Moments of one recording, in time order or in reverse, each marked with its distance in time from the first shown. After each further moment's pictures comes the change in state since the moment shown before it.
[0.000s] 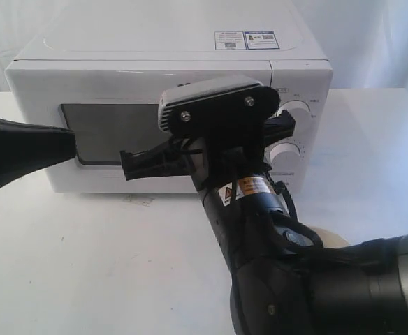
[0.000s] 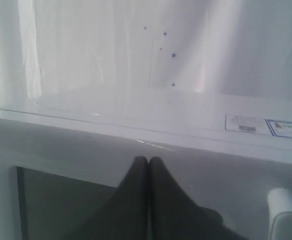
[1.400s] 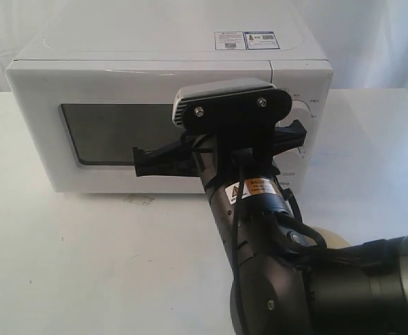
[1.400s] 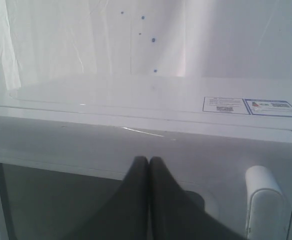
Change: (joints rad) left arm 0.139 -0.612 0.150 0.228 -0.145 0.064; right arm 0.006 -0.004 0.001 0.093 0.004 0.002
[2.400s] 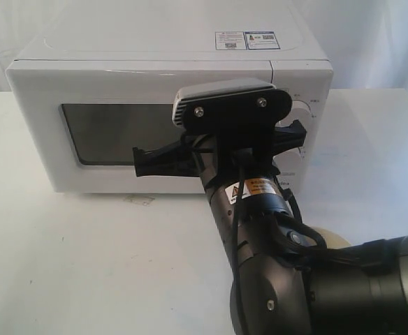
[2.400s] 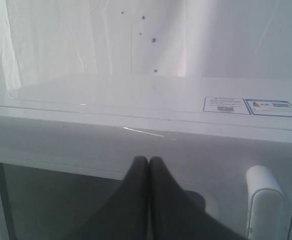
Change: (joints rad) left arm 0.078 -0.220 0.447 1.112 -0.534 -1.477; right arm 0.000 0.000 0.000 0.000 0.000 0.000
